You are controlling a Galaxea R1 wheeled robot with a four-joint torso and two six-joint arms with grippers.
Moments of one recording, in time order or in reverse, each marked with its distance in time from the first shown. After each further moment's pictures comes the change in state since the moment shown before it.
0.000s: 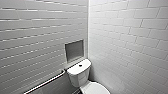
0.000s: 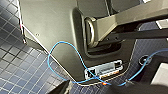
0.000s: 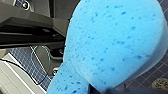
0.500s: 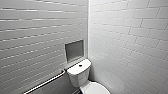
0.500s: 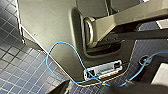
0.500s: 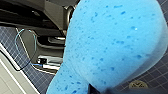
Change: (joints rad) left arm 0.000 0.019 -0.022 0.000 0.000 0.000; right arm 0.022 0.072 -0.154 0.081 -0.108 -0.254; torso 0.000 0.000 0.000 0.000
